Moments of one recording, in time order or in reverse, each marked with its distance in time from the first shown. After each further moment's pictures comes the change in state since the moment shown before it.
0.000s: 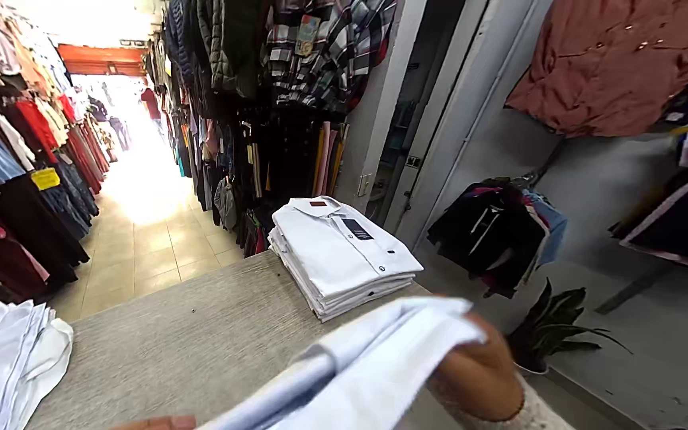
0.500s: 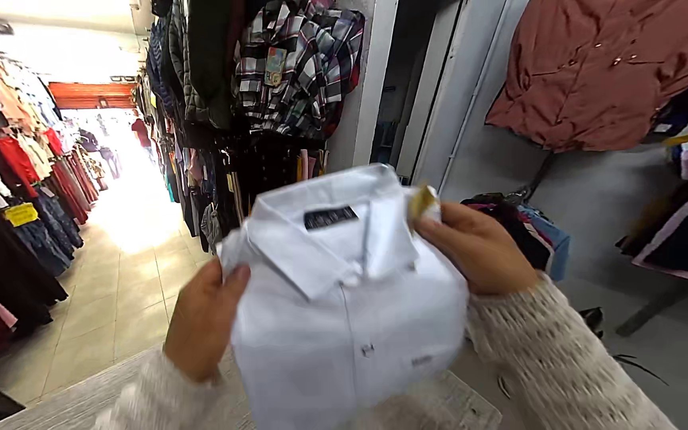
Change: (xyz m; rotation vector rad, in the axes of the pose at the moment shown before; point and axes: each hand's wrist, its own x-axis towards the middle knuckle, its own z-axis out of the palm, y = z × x) left_hand 0.190 -0.120 0.146 -0.306 0.199 -0.527; right_hand 0.156 0.058 -0.156 -0.161 0.224 0.267
